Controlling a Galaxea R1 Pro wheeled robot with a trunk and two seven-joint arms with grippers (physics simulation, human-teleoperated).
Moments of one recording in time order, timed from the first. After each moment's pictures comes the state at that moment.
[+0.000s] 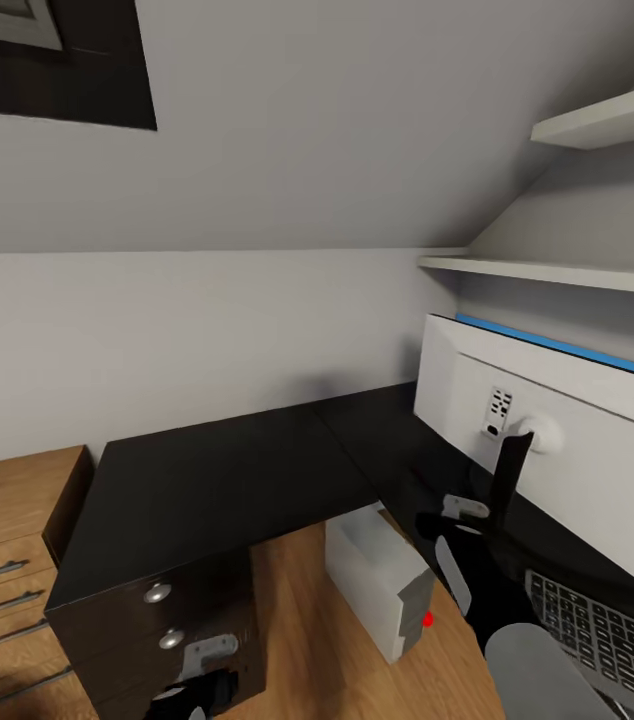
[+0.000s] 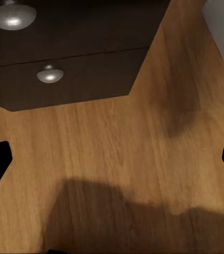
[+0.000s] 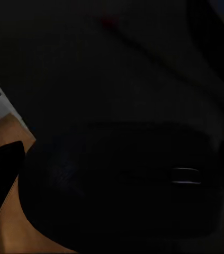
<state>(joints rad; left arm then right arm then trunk) -0.16 -0.06 -0.16 -0.95 0.36 0.43 0.38 -0.63 0.06 -0.12 -0.76 -0.09 0.38 -0.25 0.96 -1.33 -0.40</state>
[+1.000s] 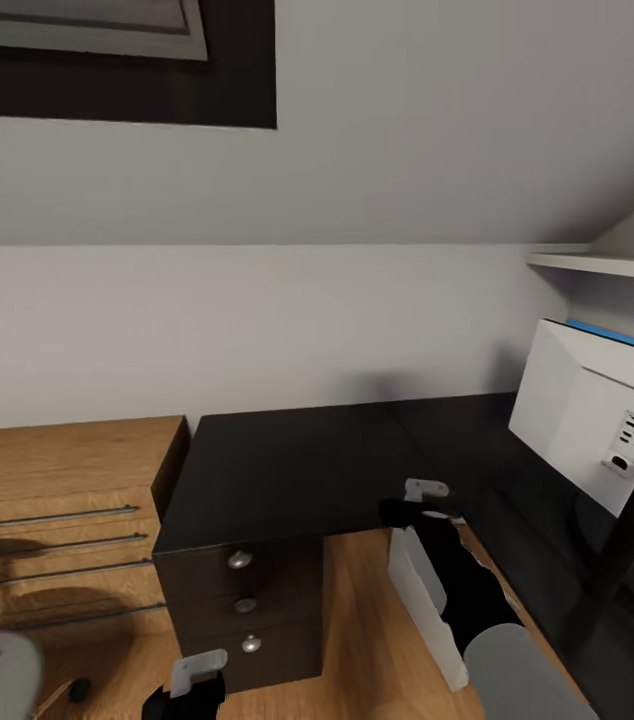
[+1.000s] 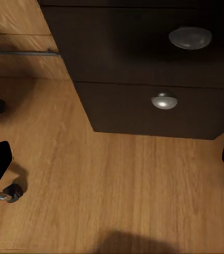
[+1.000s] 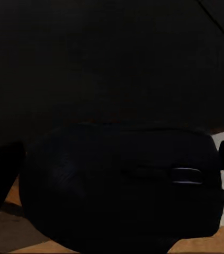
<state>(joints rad) -0.16 -0.06 -0.16 -0.76 0.22 0.06 0.38 -0.61 0.11 0.08 -0.90 -0.15 0.48 -0.24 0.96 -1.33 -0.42</state>
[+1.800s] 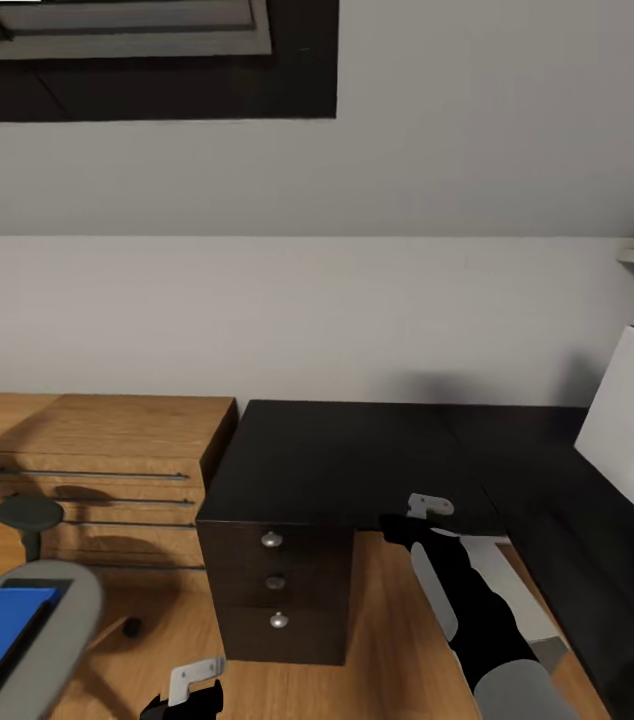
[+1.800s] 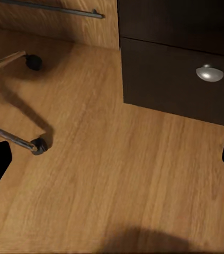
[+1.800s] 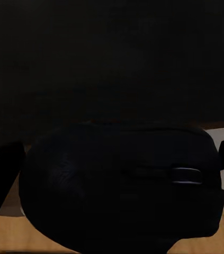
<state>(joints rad) -0.16 -0.06 -0.16 -0.73 0.22 0.06 0.38 -0.52 0.10 0.09 -1.02 -0.24 0.53 -0.26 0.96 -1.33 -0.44</state>
